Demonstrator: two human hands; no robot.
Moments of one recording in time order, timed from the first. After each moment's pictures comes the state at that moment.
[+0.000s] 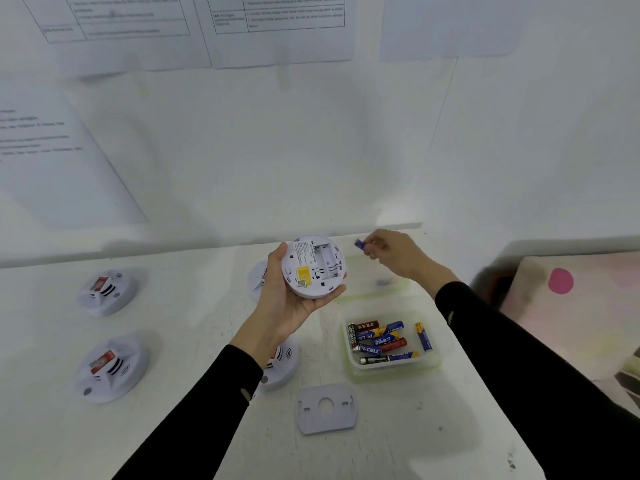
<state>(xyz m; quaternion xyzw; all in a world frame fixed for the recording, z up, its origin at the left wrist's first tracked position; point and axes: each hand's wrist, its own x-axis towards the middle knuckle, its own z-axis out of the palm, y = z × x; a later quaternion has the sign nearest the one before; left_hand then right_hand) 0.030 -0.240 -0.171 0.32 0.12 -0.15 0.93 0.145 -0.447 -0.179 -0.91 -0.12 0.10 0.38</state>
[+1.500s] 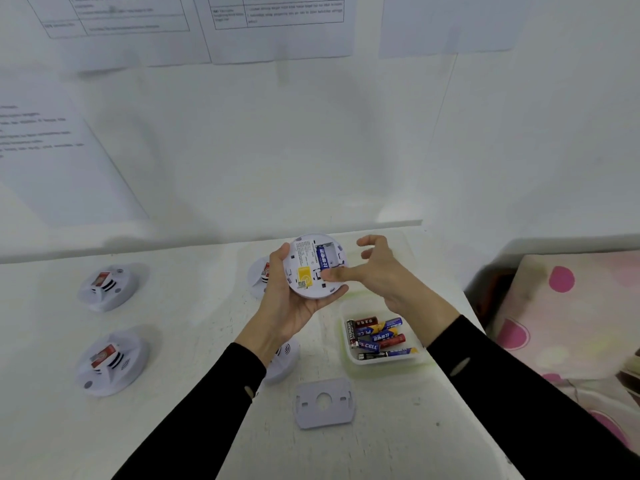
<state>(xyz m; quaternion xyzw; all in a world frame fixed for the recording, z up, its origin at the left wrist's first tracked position) 0.021 -0.248 -0.170 0.36 0.12 -0.13 0.92 0.057 -0.405 -0.130 -0.78 0.04 0.19 0.60</state>
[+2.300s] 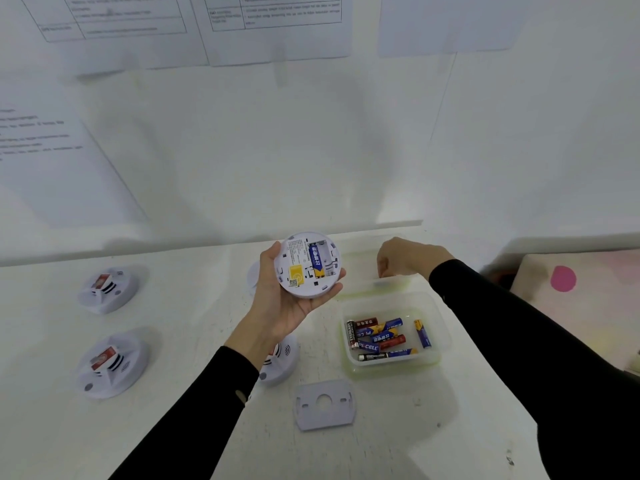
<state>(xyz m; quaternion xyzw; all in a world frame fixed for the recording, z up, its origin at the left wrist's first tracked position) 0.019 -0.240 -0.162 0.33 0.11 -0.15 0.92 0.167 -0.456 -0.183 -0.95 -0.21 0.22 0.00</state>
